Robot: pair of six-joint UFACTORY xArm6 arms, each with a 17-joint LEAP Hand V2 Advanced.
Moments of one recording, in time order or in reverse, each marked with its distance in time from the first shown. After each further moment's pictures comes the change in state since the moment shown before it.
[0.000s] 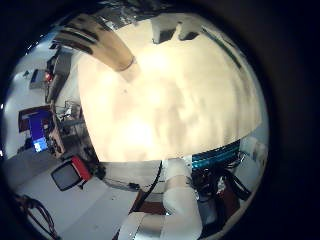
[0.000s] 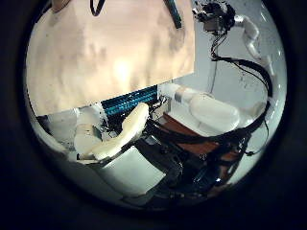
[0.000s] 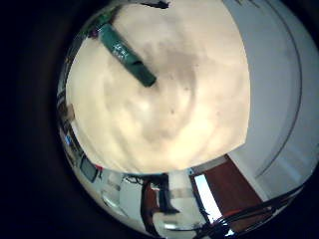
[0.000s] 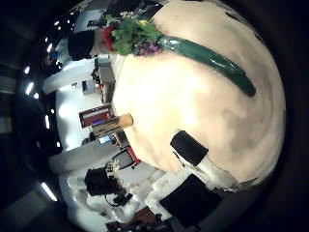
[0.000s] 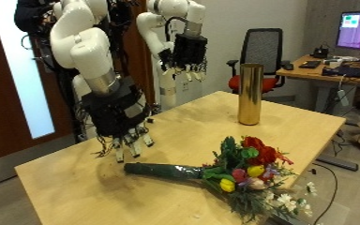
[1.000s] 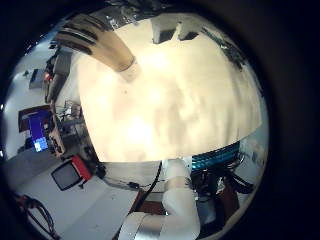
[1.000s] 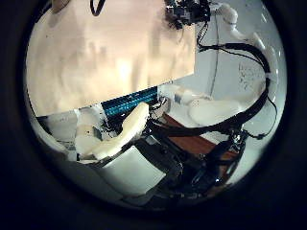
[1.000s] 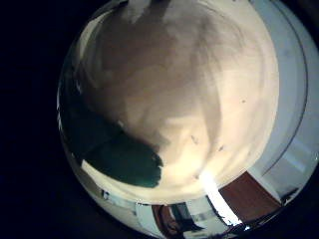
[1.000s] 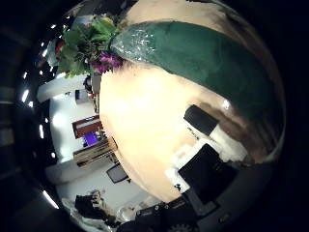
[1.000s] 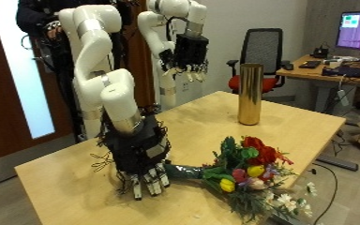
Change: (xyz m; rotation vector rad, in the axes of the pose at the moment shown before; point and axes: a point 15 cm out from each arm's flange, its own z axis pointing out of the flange) left arm 0.002 -0.011 -0.002 -0.010 0.001 -0.002; right arm -0.012 -0.054 0.064 -0.015 0.037 0.016
